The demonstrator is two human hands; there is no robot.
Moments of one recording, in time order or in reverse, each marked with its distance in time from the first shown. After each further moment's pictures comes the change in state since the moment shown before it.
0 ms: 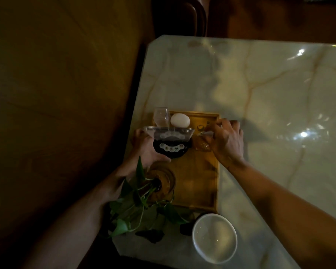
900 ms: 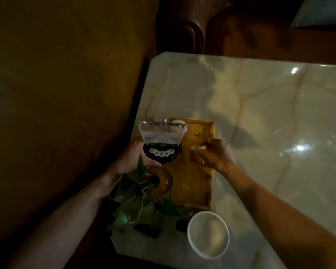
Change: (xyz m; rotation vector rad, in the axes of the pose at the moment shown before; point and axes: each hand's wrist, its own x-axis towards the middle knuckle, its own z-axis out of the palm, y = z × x) left_hand -0.032 -0.015 -0.022 -0.232 0.076 0.197; right_hand -0.018 -0.018 -0.016 0.574 -0.268 0.283
